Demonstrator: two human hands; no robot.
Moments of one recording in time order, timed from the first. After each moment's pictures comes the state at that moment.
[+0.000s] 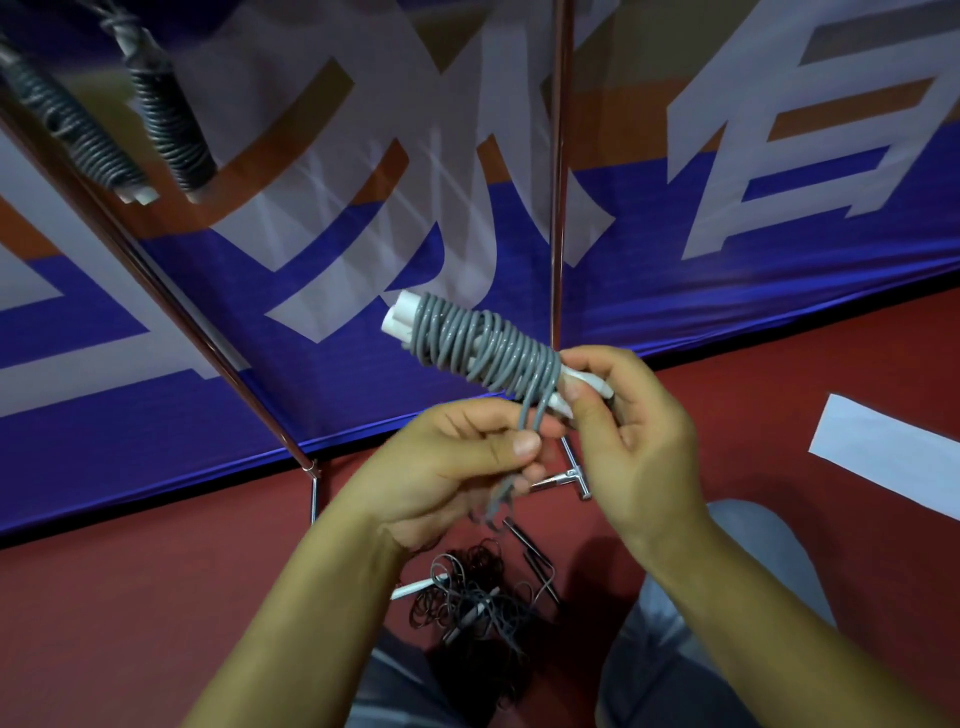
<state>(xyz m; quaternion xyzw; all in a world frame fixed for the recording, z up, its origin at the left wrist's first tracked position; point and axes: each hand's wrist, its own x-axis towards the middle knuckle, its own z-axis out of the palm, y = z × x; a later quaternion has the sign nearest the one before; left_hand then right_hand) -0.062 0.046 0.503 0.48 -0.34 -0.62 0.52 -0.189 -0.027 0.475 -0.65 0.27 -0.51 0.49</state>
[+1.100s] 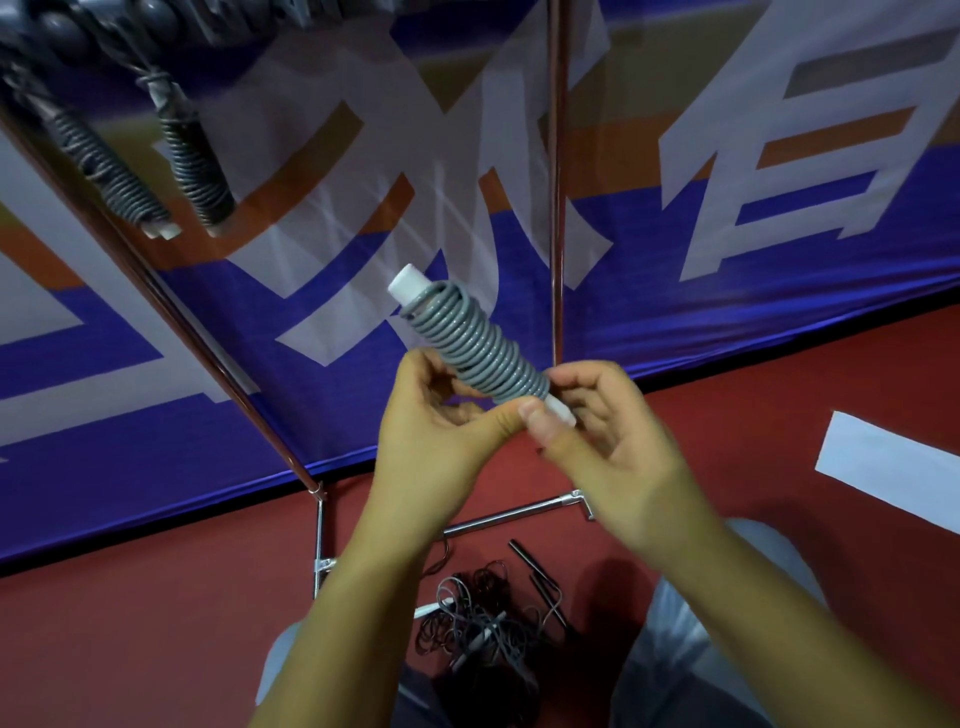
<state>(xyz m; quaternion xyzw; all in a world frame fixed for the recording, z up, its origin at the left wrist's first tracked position) -0.073 0.037 0.511 0.60 -0.37 -0.26 0.66 -0.194 -0.029 0.484 -0.64 0.24 -0.39 0.62</state>
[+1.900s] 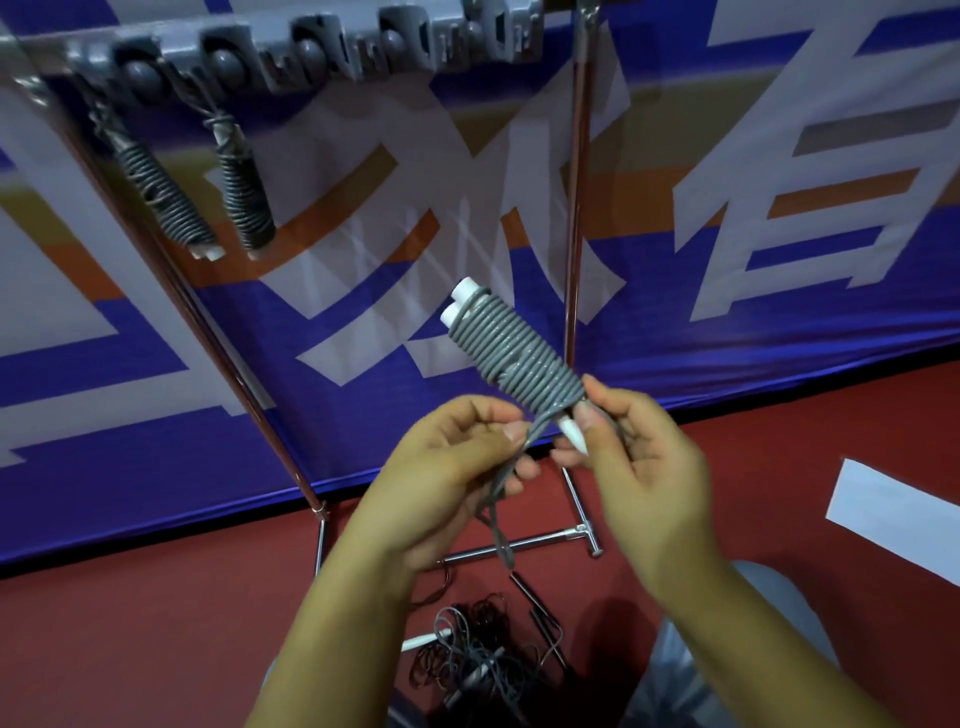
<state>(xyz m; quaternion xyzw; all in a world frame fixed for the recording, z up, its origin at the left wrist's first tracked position) -0.060 0.049 0.520 0.52 -0.30 -0.49 0.63 -0.185 -0.030 0.482 -0.61 0.26 -0.52 0.54</state>
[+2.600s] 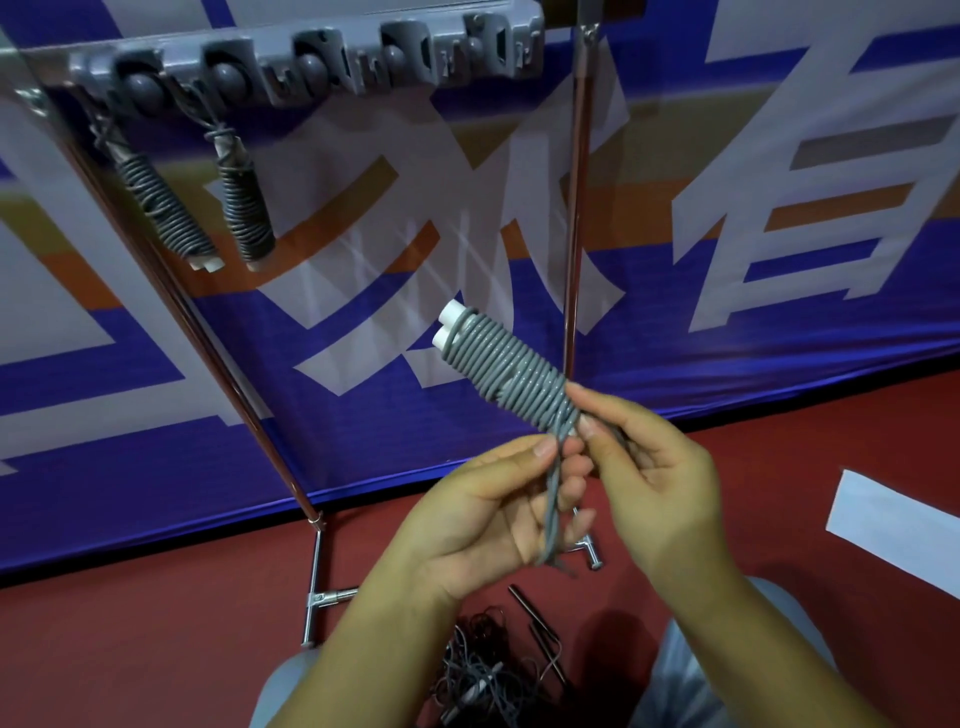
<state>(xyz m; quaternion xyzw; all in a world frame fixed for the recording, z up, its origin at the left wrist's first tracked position) -0.069 0.034 0.505 0.31 -0.20 -0.72 0.59 -0.190 -0.034 0.498 -0.64 0.24 -0.49 0.53</state>
